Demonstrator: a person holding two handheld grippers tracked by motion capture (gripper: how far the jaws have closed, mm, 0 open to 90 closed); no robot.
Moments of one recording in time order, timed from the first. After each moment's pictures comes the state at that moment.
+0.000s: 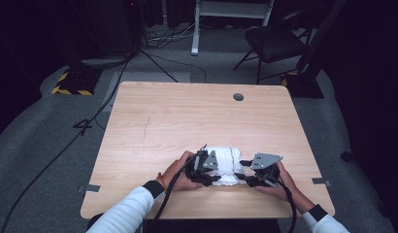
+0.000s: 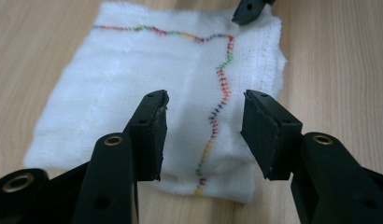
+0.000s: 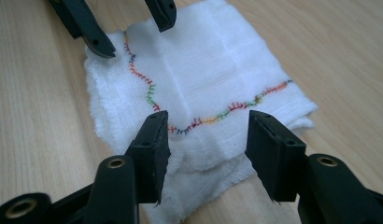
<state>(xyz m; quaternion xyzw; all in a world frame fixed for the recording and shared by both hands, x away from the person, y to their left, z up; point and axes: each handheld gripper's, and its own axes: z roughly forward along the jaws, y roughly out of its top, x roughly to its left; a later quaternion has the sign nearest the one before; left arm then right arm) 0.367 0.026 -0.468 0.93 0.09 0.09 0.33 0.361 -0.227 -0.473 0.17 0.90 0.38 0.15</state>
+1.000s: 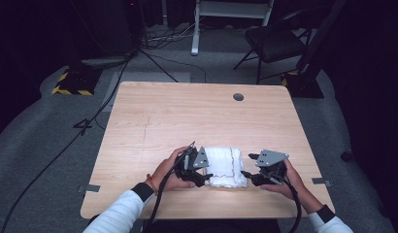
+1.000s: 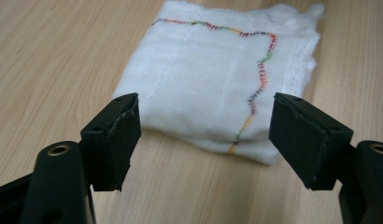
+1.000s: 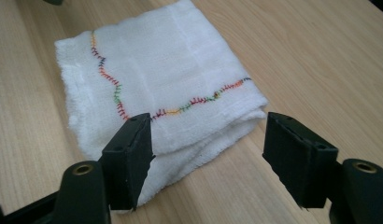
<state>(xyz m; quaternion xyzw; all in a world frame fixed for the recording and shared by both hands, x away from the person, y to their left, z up) 0.359 0.058 -0.445 0.92 0.14 0.15 0.34 0.358 -0.237 -0.449 0.19 0.90 0.35 0.20</state>
